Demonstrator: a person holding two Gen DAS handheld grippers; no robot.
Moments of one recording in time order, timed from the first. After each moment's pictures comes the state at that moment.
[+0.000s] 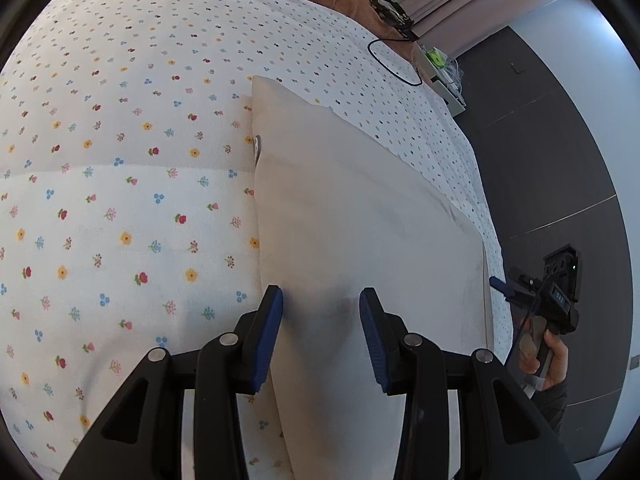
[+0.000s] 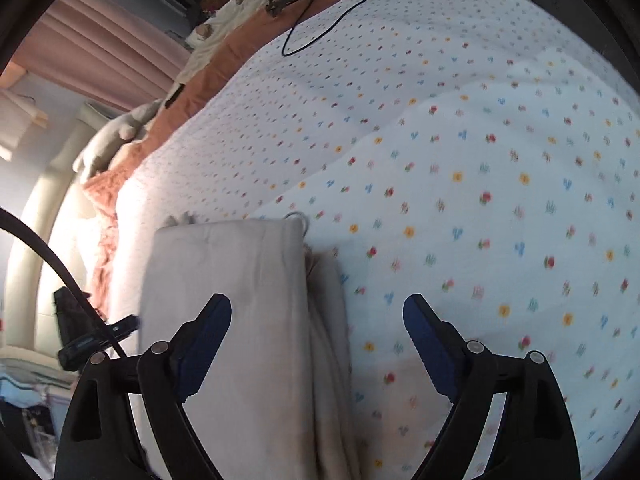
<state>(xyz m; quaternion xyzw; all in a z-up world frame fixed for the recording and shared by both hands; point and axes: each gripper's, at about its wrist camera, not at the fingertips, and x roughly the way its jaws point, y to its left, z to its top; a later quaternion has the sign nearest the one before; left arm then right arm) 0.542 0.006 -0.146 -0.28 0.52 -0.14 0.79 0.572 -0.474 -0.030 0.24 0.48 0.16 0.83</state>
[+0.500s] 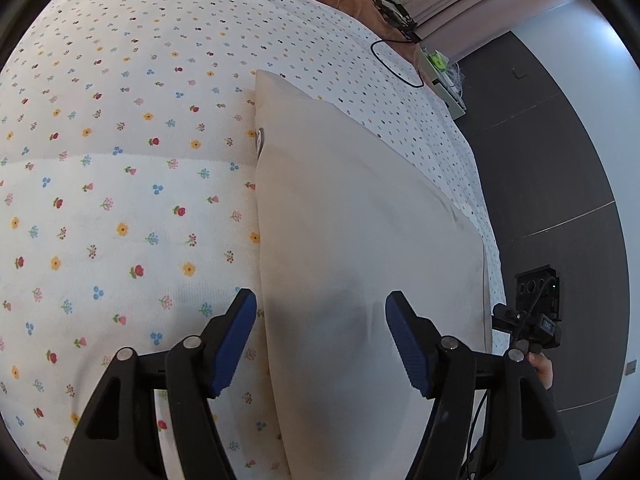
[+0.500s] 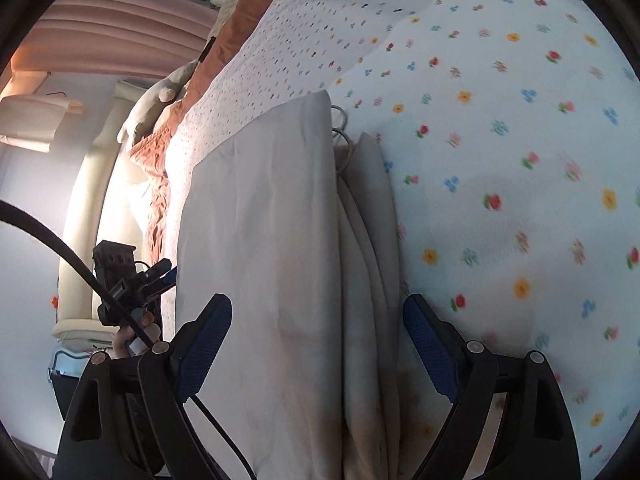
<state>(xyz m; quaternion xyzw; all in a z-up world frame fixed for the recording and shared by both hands) 0.542 0.005 -0.153 -0.29 0.52 -0.14 0.79 0.578 -0.479 -0.085 0.29 0.54 0.26 0.75</state>
